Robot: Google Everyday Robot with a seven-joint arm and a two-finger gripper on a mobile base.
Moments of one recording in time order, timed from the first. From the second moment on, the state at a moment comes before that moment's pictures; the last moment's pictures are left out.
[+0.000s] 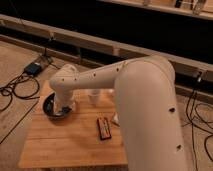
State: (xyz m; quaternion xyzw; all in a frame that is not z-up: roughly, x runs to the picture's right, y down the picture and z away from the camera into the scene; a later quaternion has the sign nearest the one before) arm -0.223 0.122 0.784 -0.34 0.10 0.56 0.75
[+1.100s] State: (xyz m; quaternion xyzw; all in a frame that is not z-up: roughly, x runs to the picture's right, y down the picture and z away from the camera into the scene) arm -0.267 0.130 0.822 -0.34 0.11 0.37 0.86
